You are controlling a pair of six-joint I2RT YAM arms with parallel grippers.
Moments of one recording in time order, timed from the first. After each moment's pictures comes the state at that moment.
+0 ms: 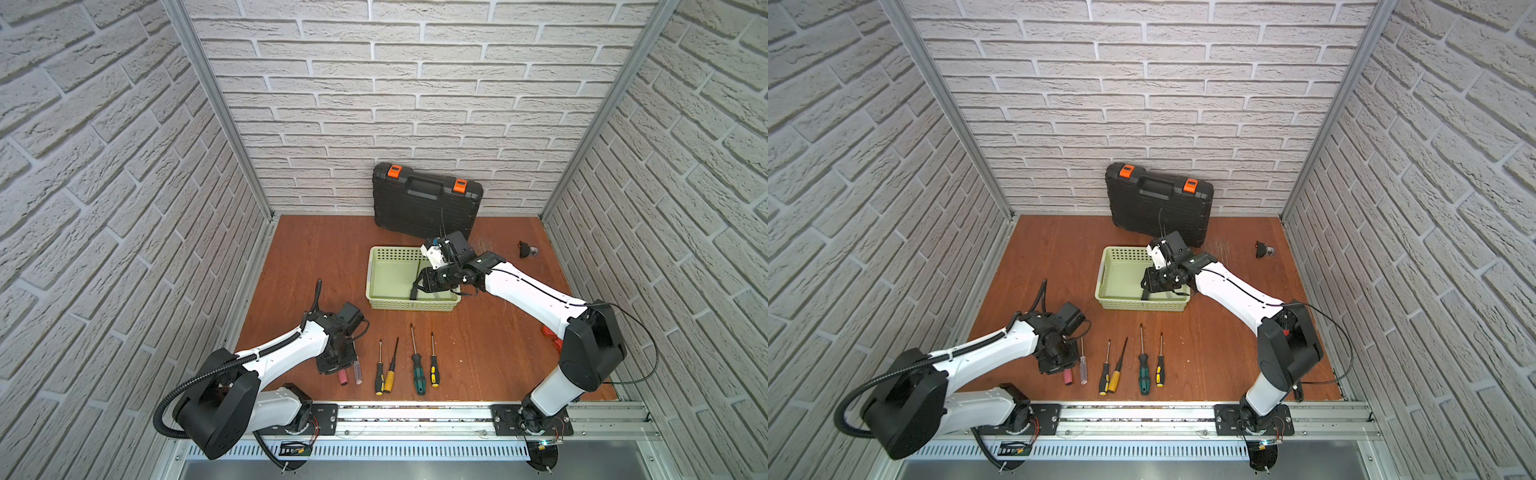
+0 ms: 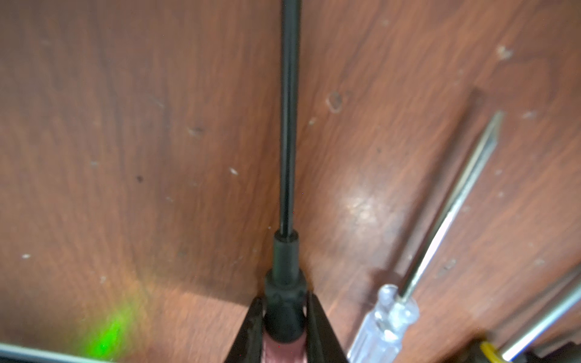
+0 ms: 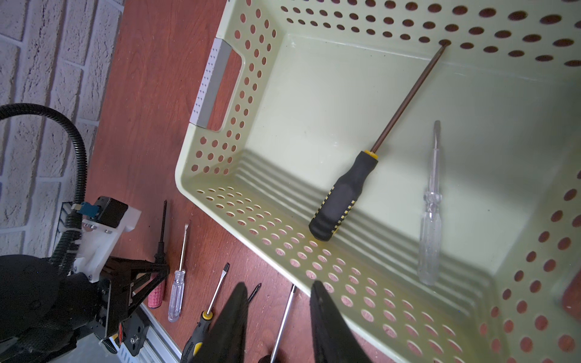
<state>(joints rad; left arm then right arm) -0.62 1.22 0.59 -0.92 0.01 -0.96 0.53 1.65 1.31 -0.64 -0.29 0.41</state>
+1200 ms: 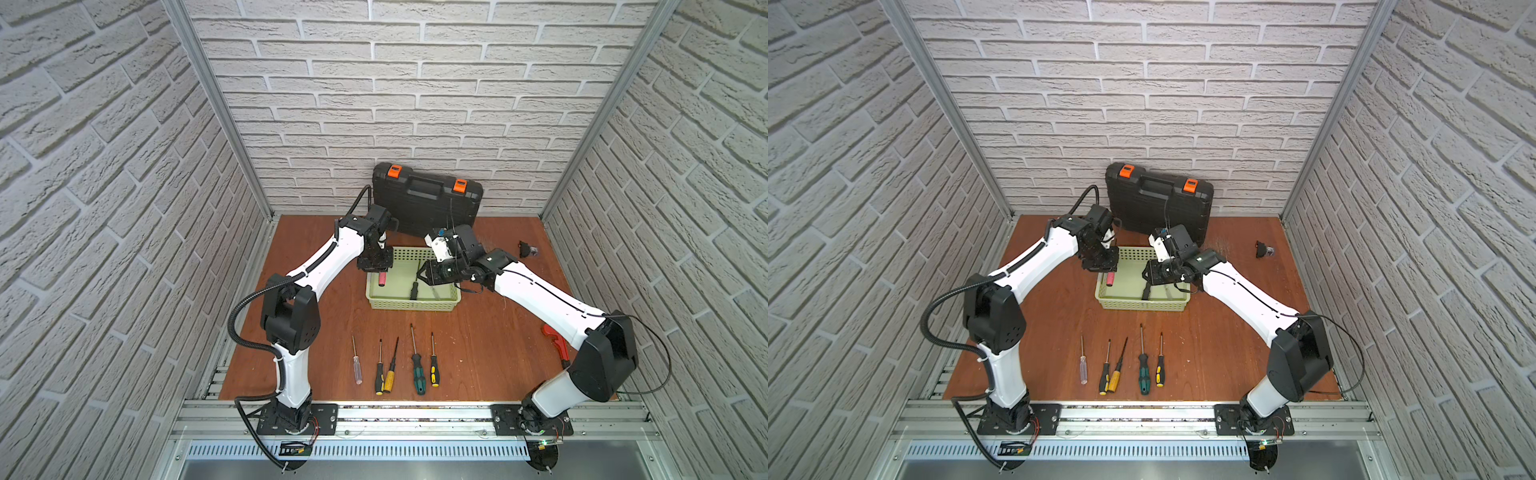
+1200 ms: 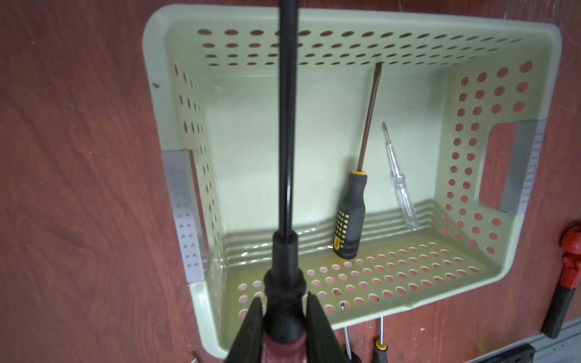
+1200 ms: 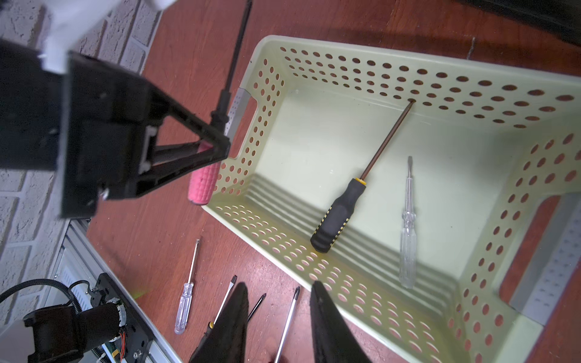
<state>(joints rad) -0.49 1.96 1.82 -1.12 0.14 -0.40 0.53 1.56 1.33 -0.66 -0.23 0.41</state>
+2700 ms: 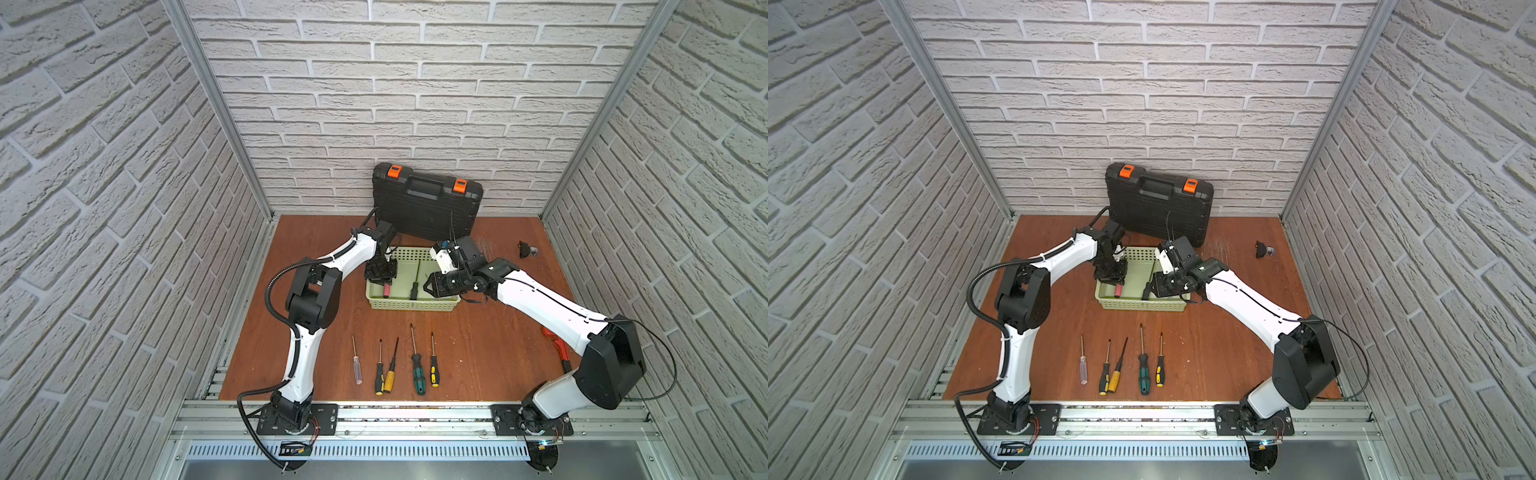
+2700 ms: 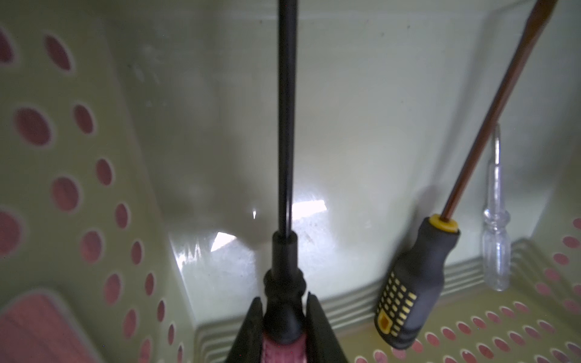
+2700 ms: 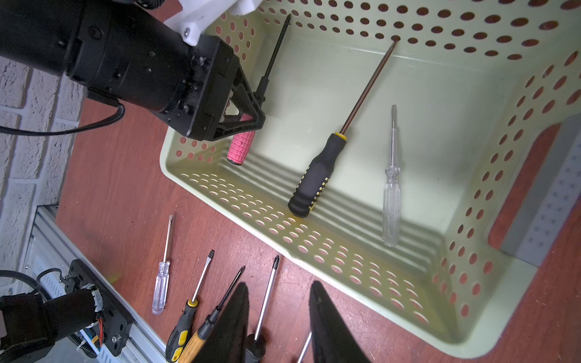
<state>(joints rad) -0.49 2.18 1.78 -1.02 0.20 -0.39 0.53 1.53 1.22 -0.67 -0.21 0.41</state>
